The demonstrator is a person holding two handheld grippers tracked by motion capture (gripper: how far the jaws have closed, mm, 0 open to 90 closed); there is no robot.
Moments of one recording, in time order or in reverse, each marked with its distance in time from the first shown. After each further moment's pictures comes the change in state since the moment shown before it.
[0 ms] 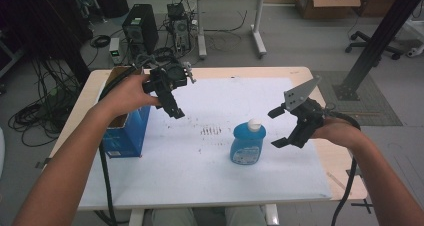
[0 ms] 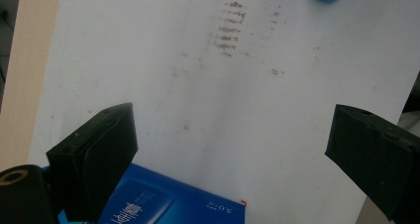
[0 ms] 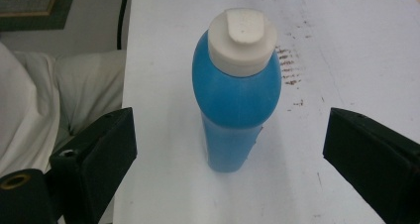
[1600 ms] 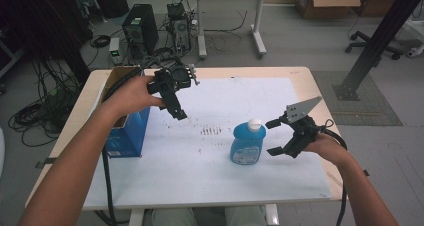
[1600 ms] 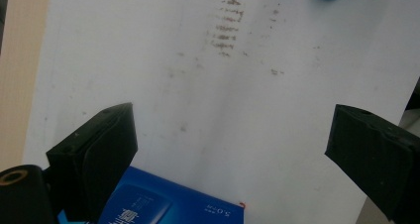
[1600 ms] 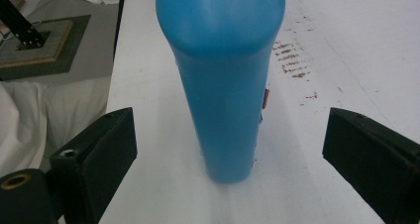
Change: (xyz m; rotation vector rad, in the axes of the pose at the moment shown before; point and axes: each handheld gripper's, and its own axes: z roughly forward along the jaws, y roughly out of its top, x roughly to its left) left arm 0.000 0.006 0.009 0.022 -0.010 -0.001; right arm -0.007 -0.061 0.040 -0.175 0.008 0.090
